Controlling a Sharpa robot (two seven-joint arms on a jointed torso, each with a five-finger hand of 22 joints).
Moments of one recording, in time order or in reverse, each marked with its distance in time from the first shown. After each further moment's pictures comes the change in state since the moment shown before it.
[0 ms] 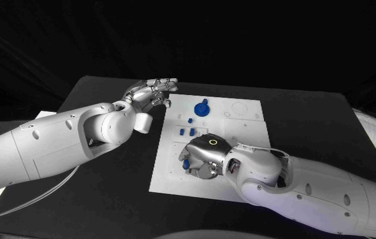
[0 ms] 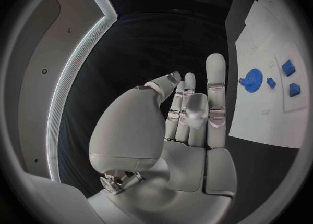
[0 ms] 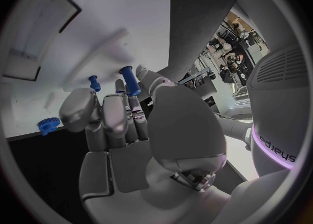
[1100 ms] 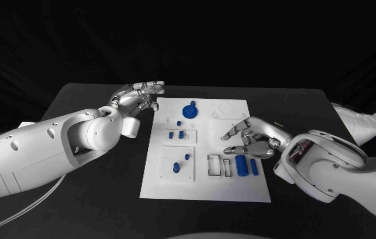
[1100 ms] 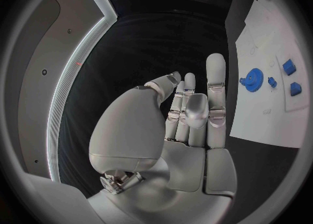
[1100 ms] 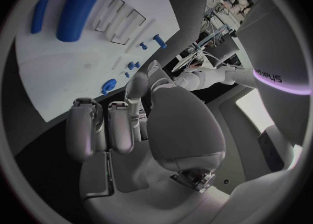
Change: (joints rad) left arm 0.000 -0.016 -0.001 0.003 0.000 -0.002 0.001; left_hand 0.000 0.000 0.000 0.000 0.000 -0.007 0.000 0.000 0.000 -0.003 0.004 0.004 0.002 0.000 0.000 0.000 -0.004 0.000 0.000 0.000 -0.004 0.000; right arm 0.073 -0.477 0.007 0.210 0.524 -0.225 0.003; right_hand -0.005 0.074 -0.370 0.138 0.040 -0.012 -0.060 0.081 0.018 0.388 -0.080 1.070 0.956 0.009 -0.070 0.204 0.298 -0.039 0.079 -0.064 0.221 0.328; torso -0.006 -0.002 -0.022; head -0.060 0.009
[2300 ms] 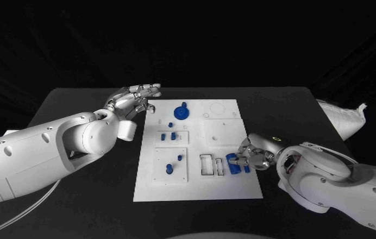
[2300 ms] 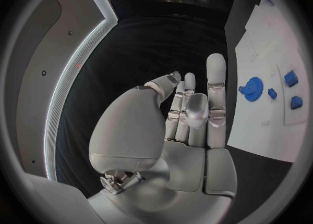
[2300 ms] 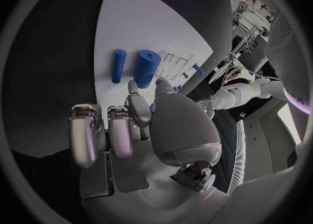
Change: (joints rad) left arm 0.000 0.003 -0.012 -0.001 0.000 0.001 -0.001; left_hand 0.000 0.000 -0.003 -0.003 0.000 0.000 0.000 0.000 0.000 0.000 0.000 0.006 0.000 0.000 0.000 0.000 0.000 0.000 -0.004 0.004 0.000 0.000; right arm -0.064 0.027 -0.020 -0.012 -0.174 0.083 -0.357; right_hand -0.091 0.062 -0.135 0.115 0.188 -0.007 -0.007 0.120 0.038 0.029 0.007 0.038 0.127 0.000 0.000 0.093 0.013 -0.016 0.000 0.000 0.095 0.023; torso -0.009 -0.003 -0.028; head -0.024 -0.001
